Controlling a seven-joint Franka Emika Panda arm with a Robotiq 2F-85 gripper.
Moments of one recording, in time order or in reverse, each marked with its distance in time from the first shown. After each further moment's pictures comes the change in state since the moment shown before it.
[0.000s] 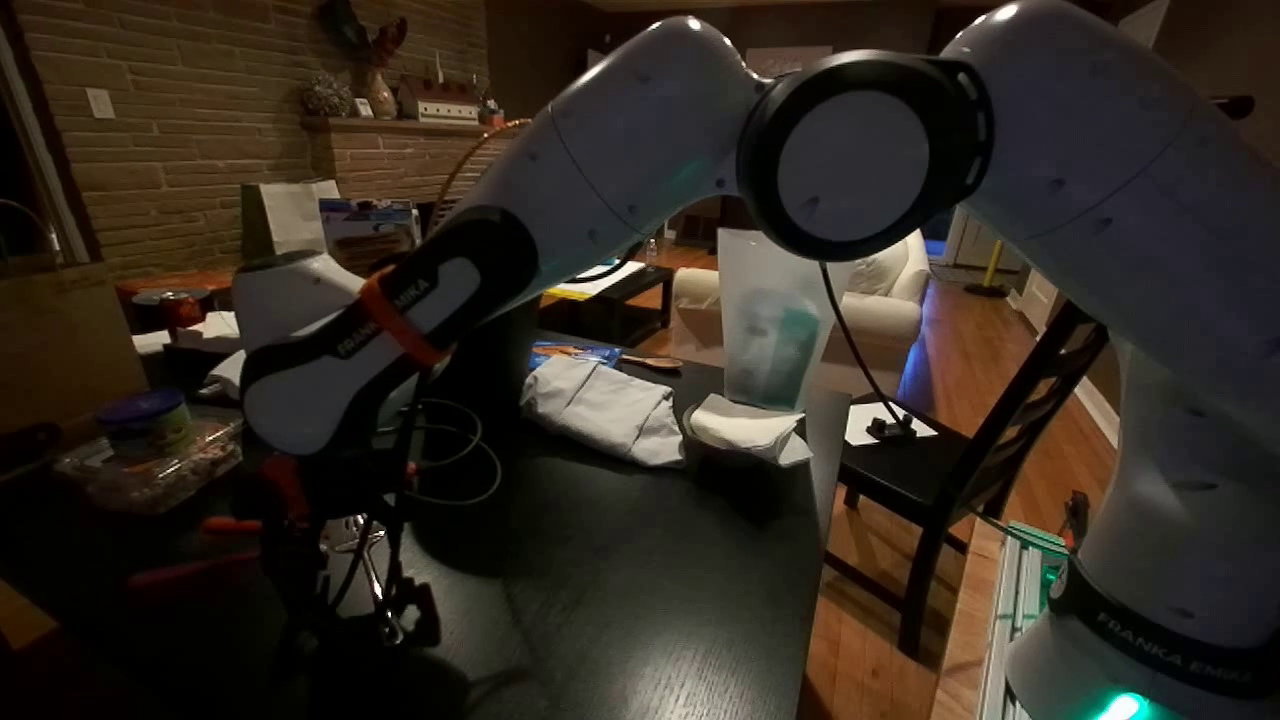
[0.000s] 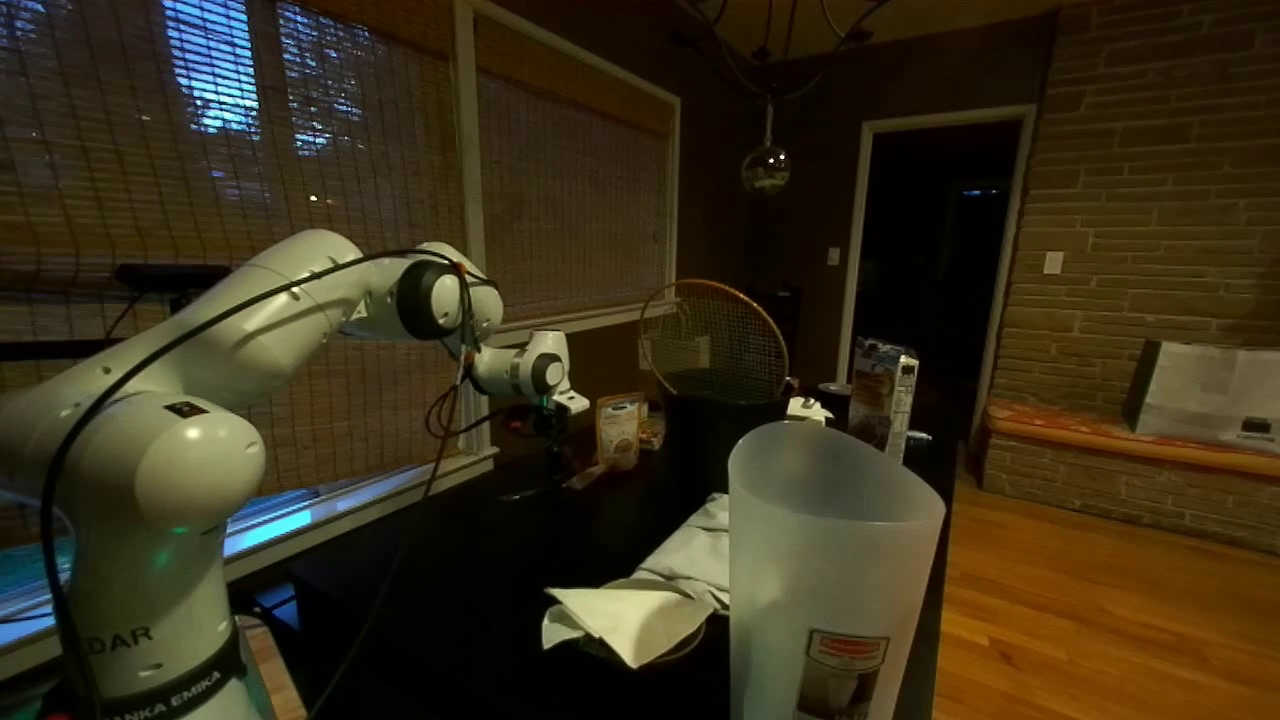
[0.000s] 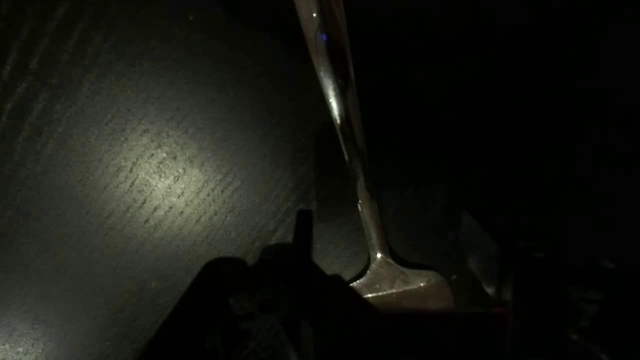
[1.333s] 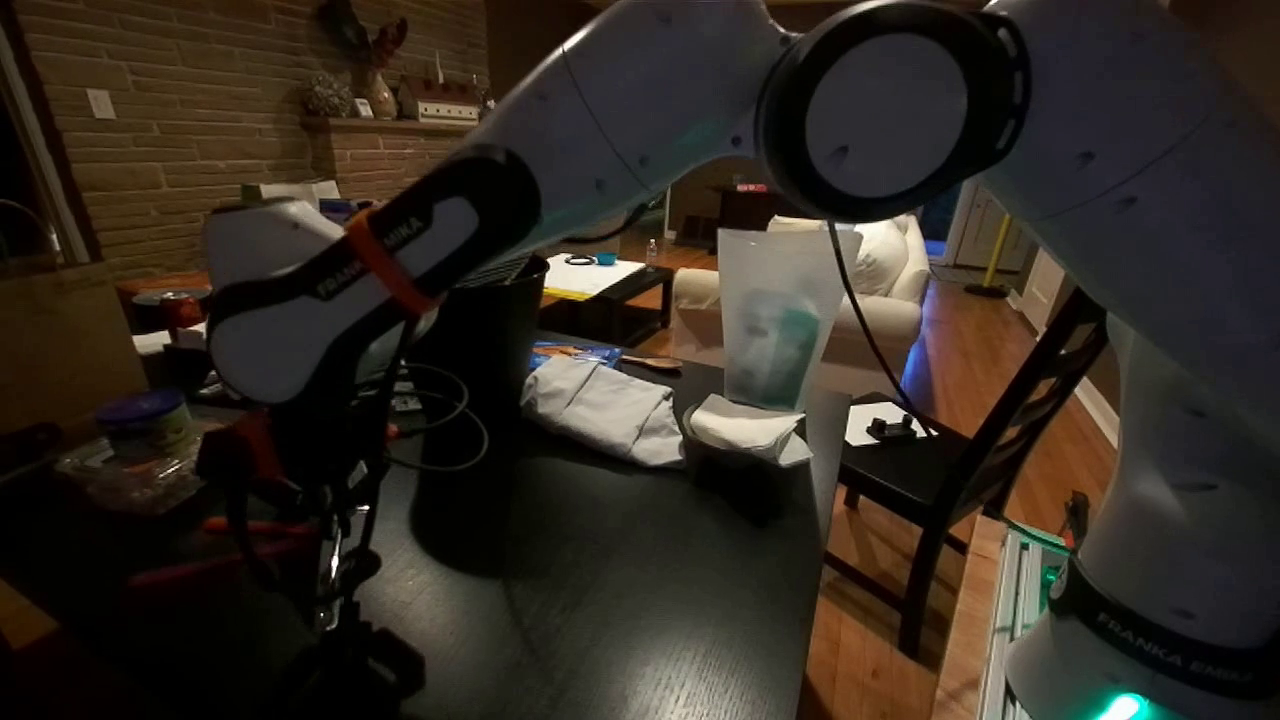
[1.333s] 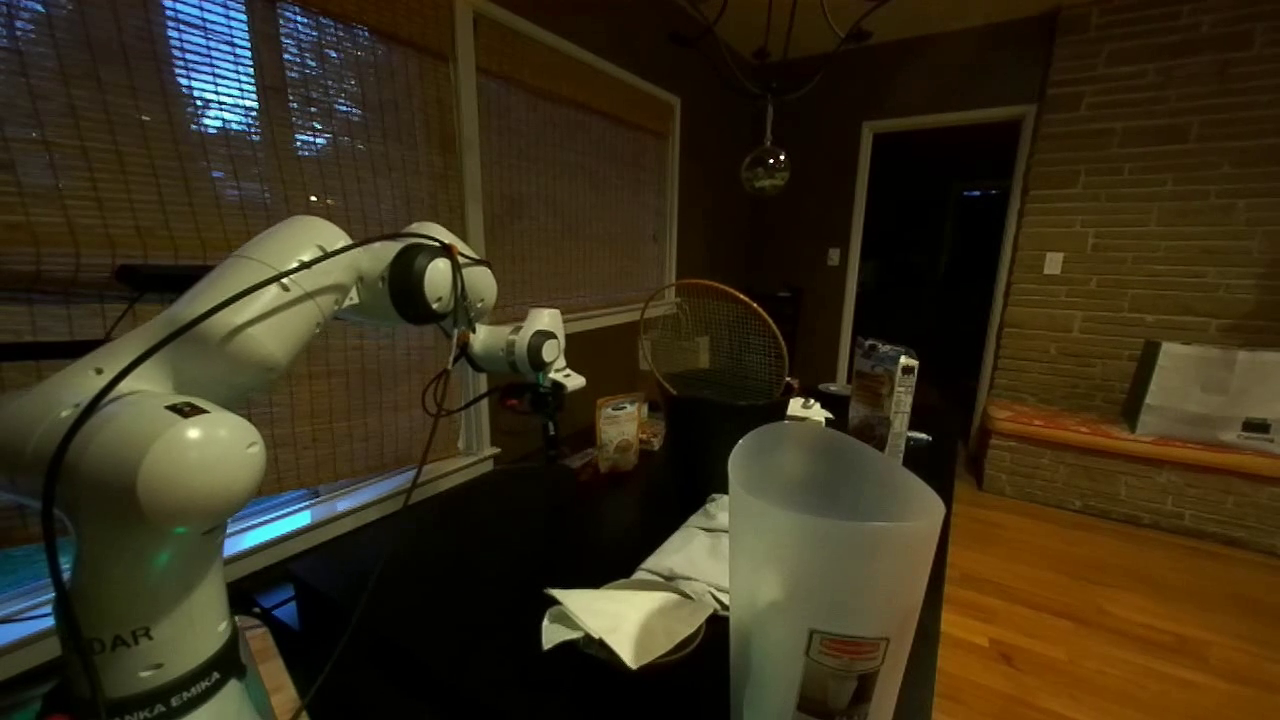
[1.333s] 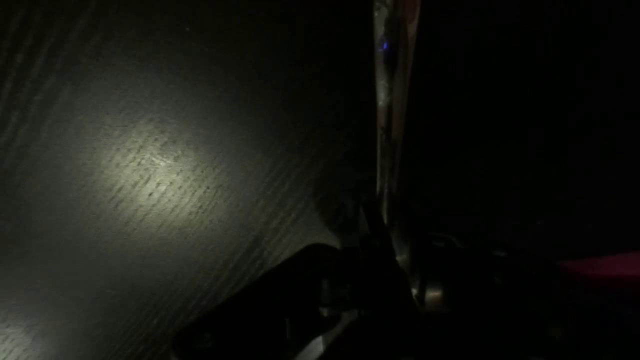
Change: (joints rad) arm 0.008 -0.073 0.009 -0.004 0.000 -0.045 0.003
